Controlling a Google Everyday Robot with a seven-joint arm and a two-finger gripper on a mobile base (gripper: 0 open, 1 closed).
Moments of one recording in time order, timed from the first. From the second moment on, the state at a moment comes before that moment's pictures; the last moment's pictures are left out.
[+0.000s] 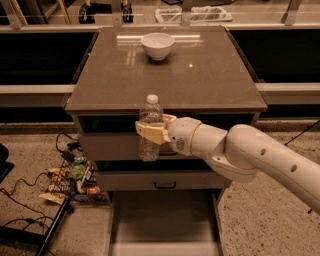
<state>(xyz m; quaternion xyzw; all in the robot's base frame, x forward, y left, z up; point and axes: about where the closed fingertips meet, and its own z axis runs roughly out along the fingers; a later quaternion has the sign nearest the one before) 0.556 0.029 0.818 -0.29 0.69 0.38 0.54</state>
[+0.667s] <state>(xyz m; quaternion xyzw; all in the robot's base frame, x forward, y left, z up) 0.565 0.018 0.863 -0.27 0.69 0.36 0.57</state>
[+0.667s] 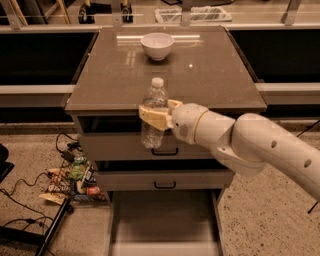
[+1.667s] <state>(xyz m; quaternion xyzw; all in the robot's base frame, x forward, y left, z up) 0.642 -0.048 0.998 -0.24 0.68 0.26 0.65</state>
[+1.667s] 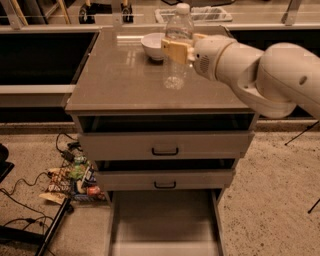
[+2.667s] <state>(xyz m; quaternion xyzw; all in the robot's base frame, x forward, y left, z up) 0.732 -0.107 0.951 -0.18 0.69 0.16 0.68</state>
